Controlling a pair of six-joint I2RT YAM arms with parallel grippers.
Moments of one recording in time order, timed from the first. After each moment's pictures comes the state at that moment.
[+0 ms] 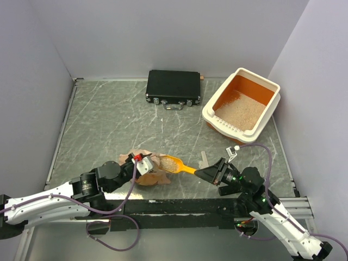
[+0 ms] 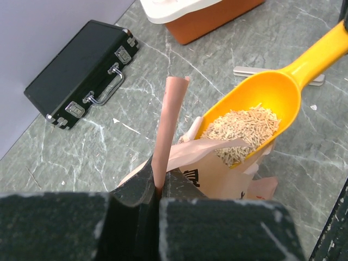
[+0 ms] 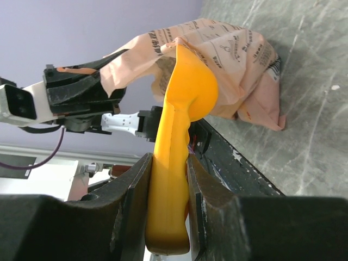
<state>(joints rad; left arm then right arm) -1.22 0.54 0.48 -0.11 -0.37 0.32 0.71 0.01 0.11 -0.18 -0.31 1.26</state>
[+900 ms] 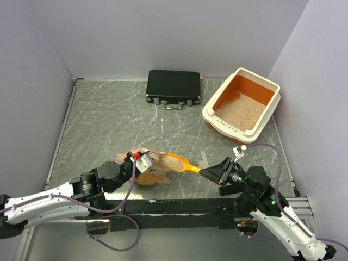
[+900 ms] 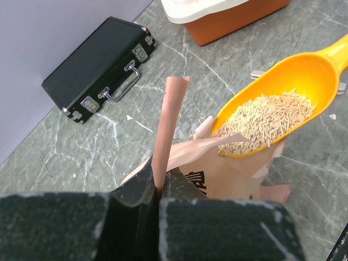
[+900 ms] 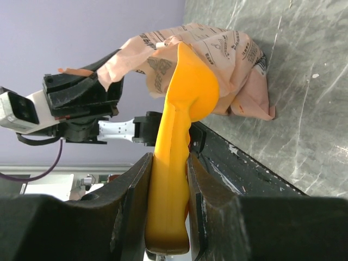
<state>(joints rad) -1.23 0.54 0.48 -0.08 -0.44 0.32 0.71 0.01 0.27 -0.42 -0.25 1.25</state>
